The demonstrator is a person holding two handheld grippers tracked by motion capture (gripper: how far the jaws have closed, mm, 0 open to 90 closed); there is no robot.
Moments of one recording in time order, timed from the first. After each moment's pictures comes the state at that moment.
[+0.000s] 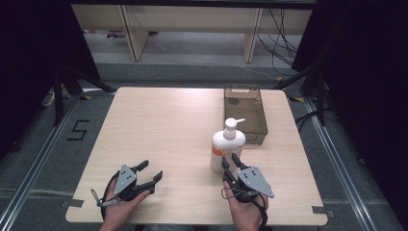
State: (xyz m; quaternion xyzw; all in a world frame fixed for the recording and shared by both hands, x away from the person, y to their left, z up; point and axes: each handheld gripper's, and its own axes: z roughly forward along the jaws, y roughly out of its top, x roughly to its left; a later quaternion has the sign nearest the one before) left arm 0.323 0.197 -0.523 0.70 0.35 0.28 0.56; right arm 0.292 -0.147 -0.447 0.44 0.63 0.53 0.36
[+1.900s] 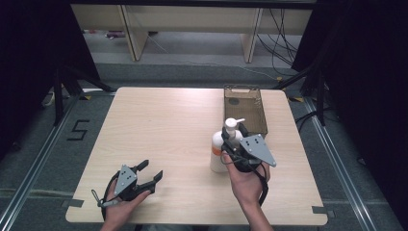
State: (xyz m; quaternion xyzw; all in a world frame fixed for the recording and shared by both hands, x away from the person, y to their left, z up) left arm 0.322 0.195 -0.523 0.69 0.35 0.29 0.56; right arm 0.340 -0.140 -0.384 0.44 0.60 0.54 0.40
